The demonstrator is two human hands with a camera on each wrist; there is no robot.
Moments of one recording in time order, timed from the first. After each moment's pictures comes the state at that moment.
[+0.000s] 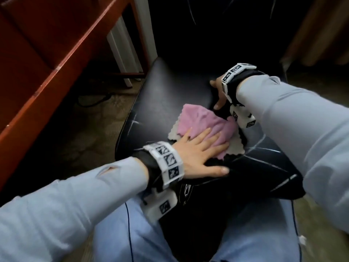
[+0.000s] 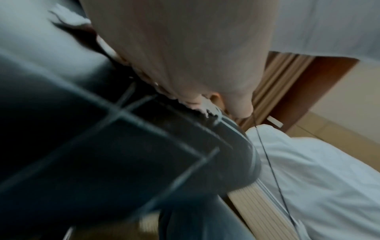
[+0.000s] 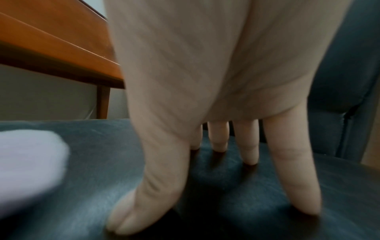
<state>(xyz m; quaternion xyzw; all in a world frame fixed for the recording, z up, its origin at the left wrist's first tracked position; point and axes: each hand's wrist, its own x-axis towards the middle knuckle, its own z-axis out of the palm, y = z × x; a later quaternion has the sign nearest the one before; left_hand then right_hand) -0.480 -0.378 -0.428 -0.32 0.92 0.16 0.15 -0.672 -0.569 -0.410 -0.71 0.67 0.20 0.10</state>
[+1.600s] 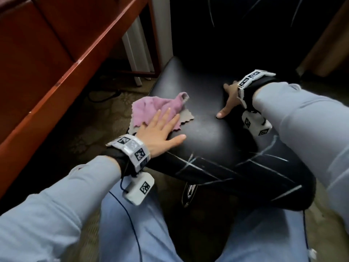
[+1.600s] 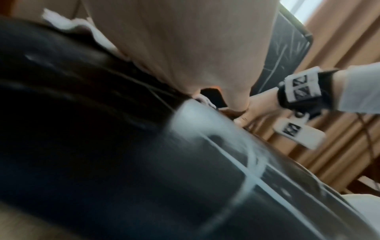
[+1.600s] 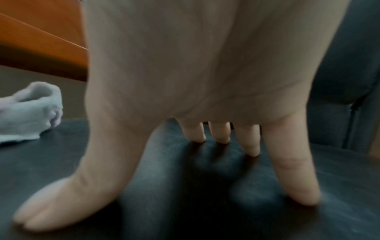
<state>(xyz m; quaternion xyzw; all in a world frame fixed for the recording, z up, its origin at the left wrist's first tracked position) -0.381 -0.419 -0.430 -0.55 0.80 0.20 0.10 -0.655 -0.538 -0.384 -0.66 0.70 0.25 0.11</state>
